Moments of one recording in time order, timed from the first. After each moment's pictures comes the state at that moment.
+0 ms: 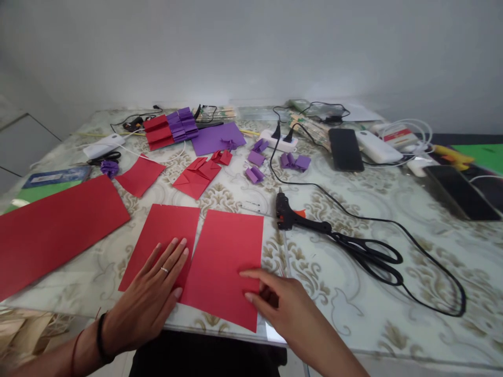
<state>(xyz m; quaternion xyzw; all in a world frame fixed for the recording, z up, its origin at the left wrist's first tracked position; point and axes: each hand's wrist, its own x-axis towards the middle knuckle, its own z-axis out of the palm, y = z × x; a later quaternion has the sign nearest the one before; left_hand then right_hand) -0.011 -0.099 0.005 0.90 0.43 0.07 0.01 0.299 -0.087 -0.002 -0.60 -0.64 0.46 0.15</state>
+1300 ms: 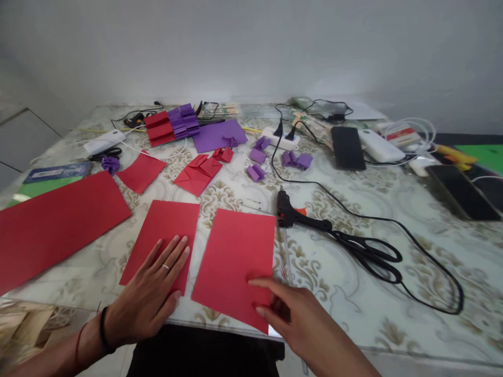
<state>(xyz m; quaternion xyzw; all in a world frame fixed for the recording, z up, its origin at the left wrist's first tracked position) -0.016 -0.099 0.002 0.91 0.42 0.03 0.05 0.315 -0.103 0.001 -0.58 -0.65 0.47 0.10</state>
